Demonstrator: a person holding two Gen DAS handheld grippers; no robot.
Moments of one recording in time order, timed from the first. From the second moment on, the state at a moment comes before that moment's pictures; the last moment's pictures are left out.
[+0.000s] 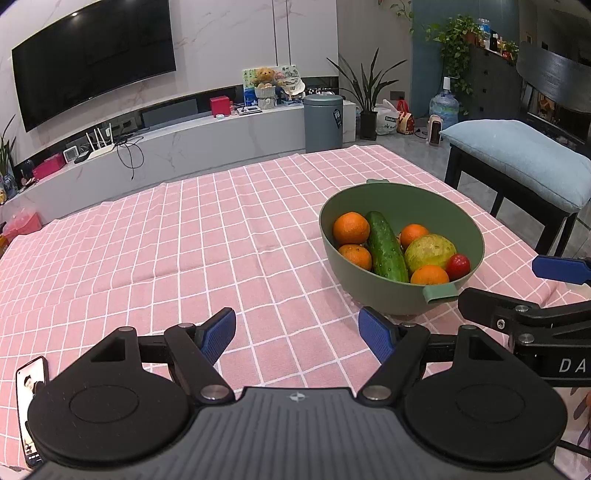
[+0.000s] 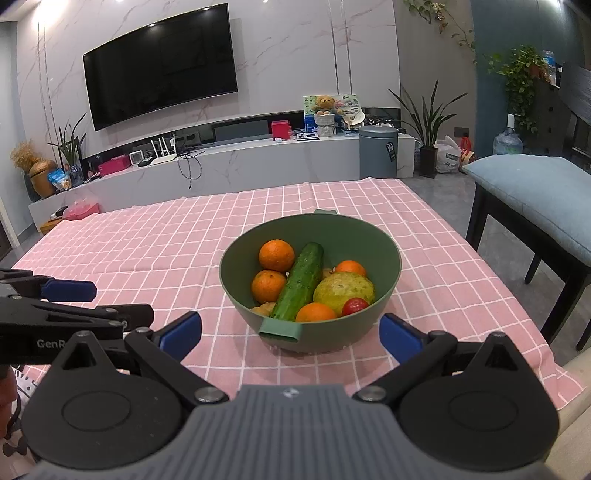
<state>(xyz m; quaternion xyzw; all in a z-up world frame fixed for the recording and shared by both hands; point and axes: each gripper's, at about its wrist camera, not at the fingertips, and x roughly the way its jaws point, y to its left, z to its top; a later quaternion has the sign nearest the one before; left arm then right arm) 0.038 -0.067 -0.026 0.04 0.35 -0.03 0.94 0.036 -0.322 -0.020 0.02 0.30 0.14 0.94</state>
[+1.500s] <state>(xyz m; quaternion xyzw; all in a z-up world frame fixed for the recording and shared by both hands) 0.035 -0.067 -0.022 0.04 0.34 -0.03 0.94 0.035 -0.323 -0.019 0.02 0.30 0.14 0.94</state>
